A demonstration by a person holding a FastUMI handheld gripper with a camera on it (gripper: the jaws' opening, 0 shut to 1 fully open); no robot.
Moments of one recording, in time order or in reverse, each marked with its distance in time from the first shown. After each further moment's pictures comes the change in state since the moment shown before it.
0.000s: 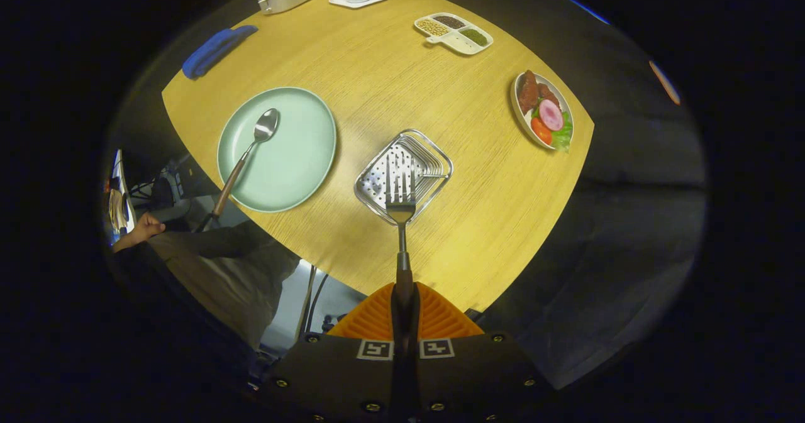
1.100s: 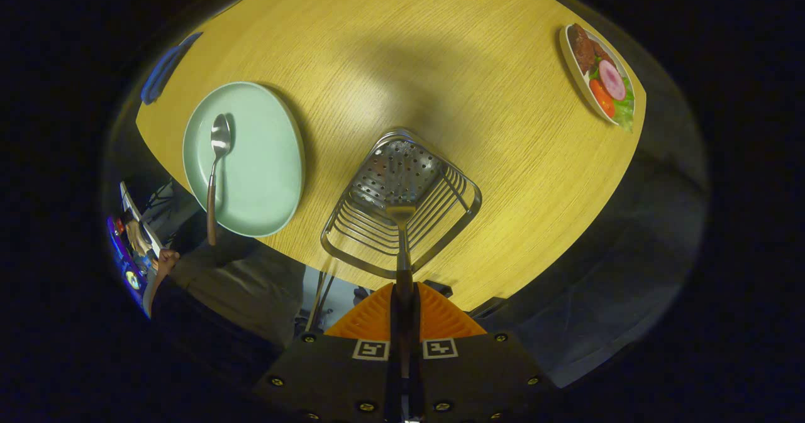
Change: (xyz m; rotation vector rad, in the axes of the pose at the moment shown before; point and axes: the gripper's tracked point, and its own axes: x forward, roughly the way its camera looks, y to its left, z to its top) arm 0.055 0.007 0.046 0.073 0.350 0.179
